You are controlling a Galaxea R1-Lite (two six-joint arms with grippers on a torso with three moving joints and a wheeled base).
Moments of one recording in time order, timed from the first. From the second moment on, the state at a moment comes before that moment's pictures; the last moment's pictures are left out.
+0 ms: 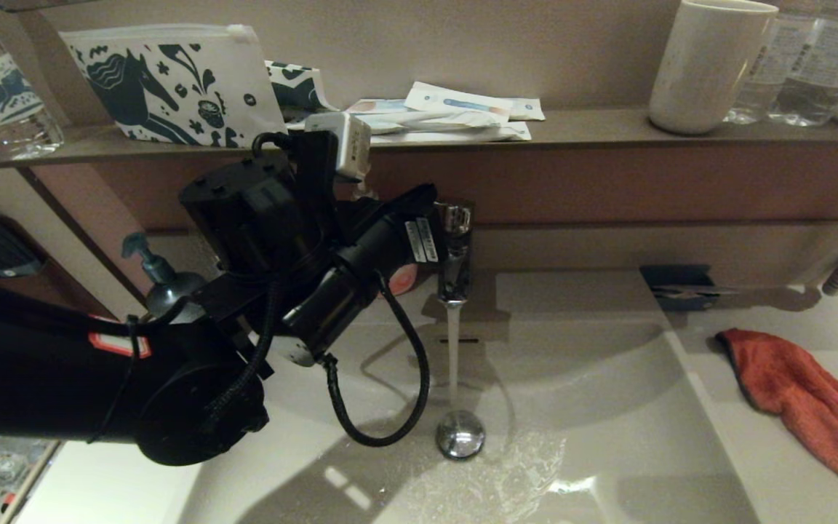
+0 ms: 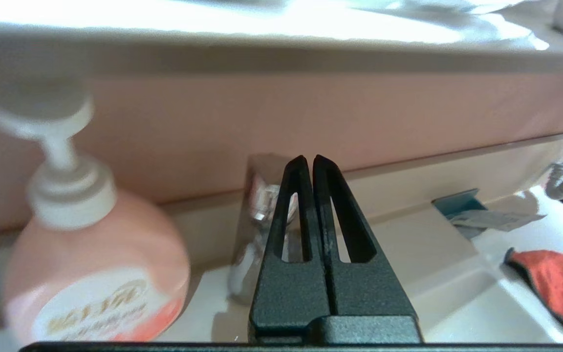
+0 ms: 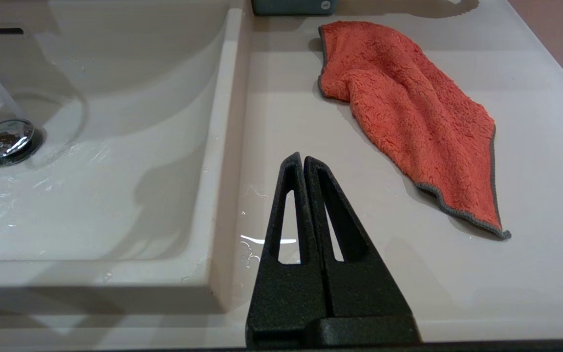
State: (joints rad) left arm -0.74 1.78 -0.95 -1.04 0.25 0.00; right arm 0.00 0.00 0.00 0.00 0.00 0.00
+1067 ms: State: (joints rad) left arm -0.72 1.85 -0.93 -0.97 0.21 -0.01; right arm 0.00 0.00 0.00 0.00 0.00 0.00
